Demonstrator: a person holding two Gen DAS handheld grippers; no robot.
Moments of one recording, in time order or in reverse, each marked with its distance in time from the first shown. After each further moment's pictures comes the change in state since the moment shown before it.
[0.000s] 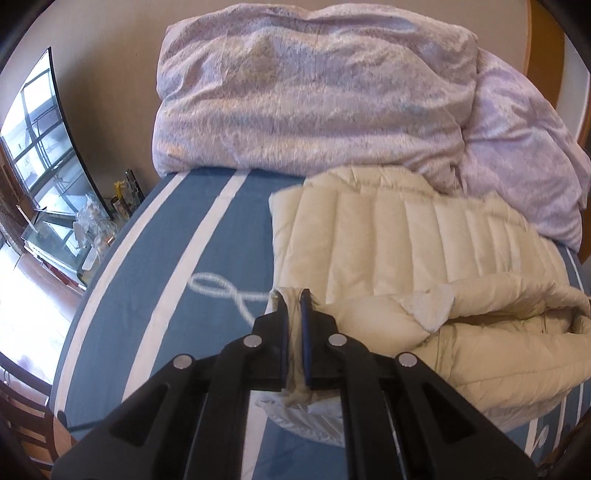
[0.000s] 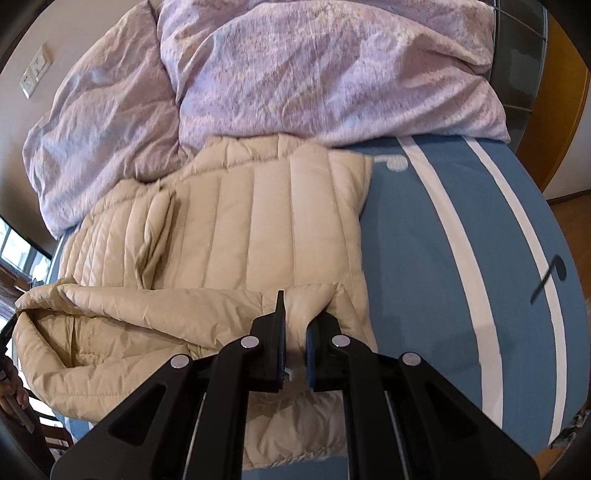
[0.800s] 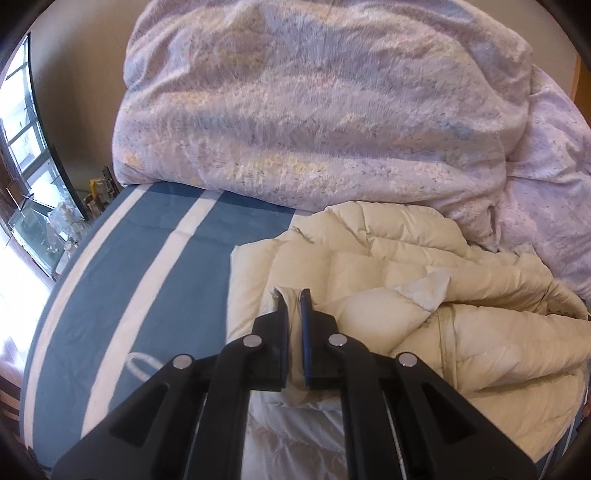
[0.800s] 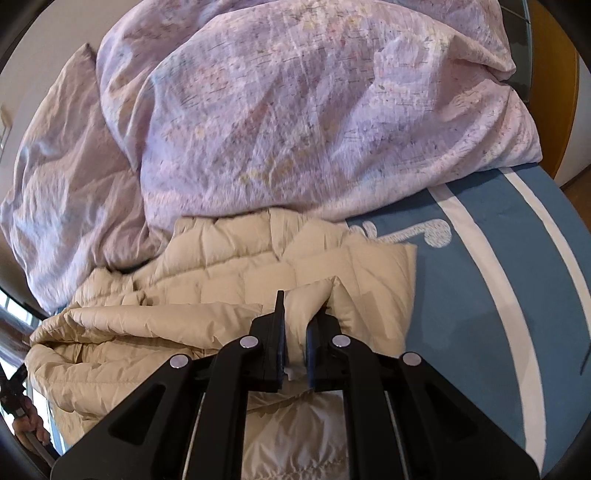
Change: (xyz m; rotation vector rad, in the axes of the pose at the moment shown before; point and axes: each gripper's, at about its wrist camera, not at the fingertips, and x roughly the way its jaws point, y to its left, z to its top) left arm 0.114 -0.018 0.069 -0.075 0.028 -0.030; right arm 0.079 -0.005 0.084 0.130 -0.123 0.034
